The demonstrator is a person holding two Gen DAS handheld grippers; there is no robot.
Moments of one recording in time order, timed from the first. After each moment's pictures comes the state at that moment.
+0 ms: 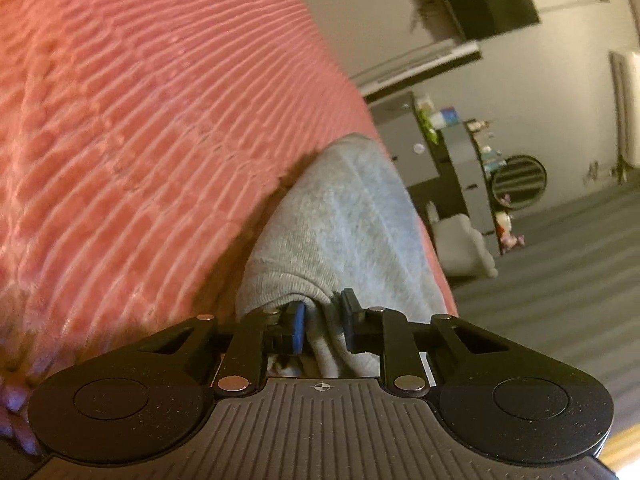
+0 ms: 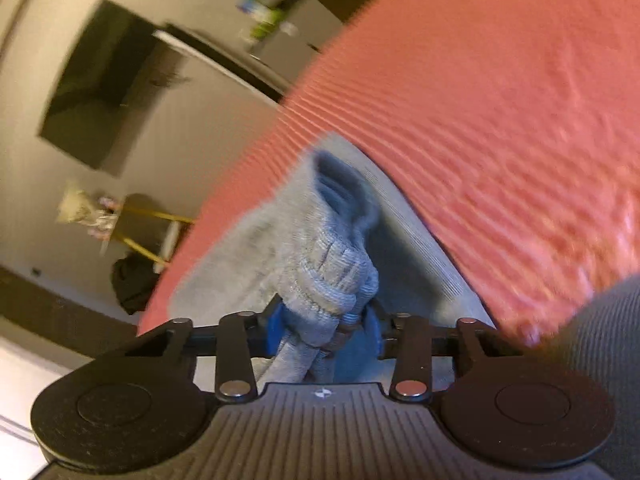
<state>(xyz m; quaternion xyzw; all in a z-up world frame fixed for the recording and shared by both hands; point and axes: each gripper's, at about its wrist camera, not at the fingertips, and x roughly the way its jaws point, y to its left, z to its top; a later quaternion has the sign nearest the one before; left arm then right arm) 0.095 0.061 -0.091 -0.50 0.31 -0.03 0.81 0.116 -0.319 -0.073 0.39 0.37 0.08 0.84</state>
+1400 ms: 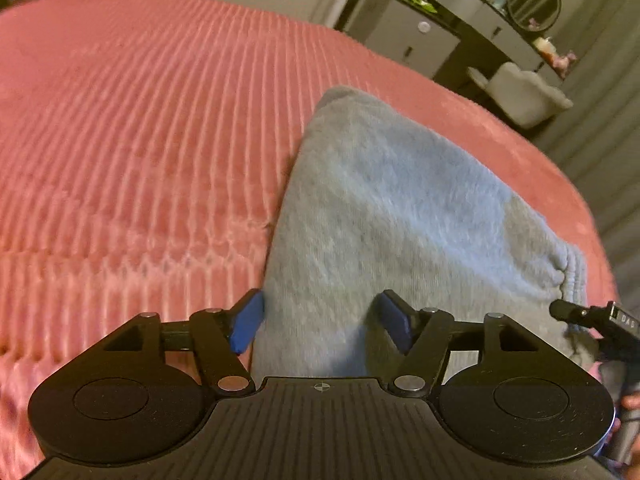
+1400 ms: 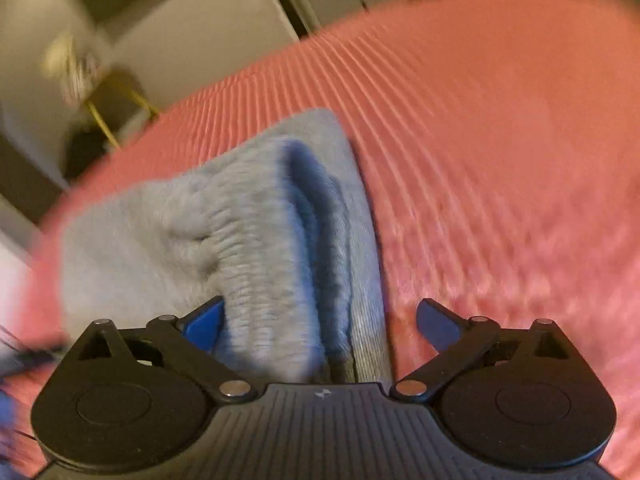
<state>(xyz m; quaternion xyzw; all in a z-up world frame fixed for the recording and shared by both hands) 0.214 0.046 -0.074 -0.21 0.45 -0.06 0.87 0.192 -0.323 -0.108 0.23 0.46 0.12 0.85</state>
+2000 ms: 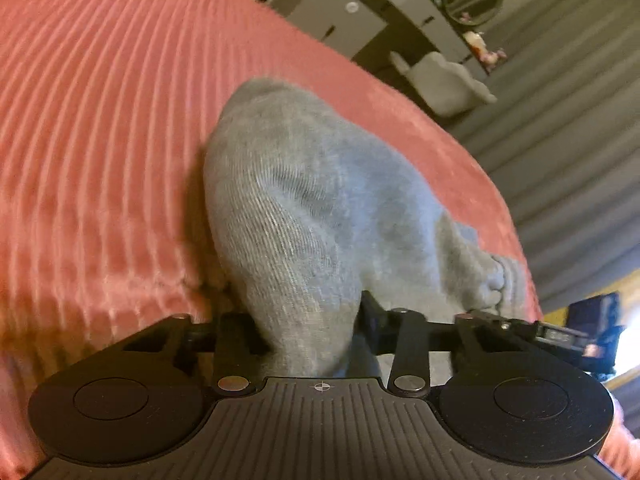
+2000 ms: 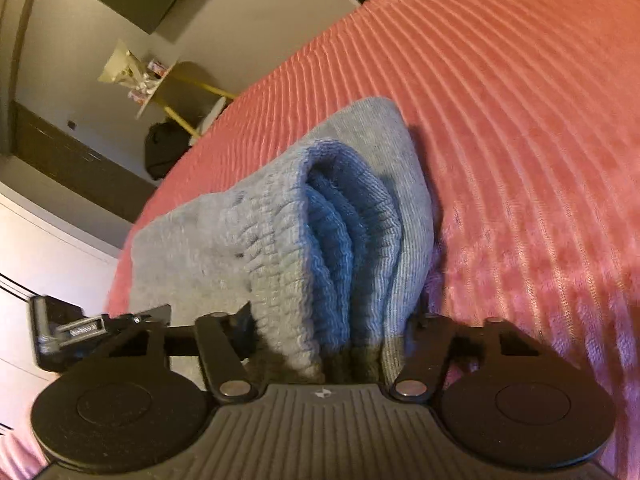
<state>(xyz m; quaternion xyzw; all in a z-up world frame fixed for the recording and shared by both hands) 0.273 0.038 -0.098 -0.26 0.44 -0.20 0.84 0.226 -0.323 -0.111 0.25 0.46 0.24 0.81</state>
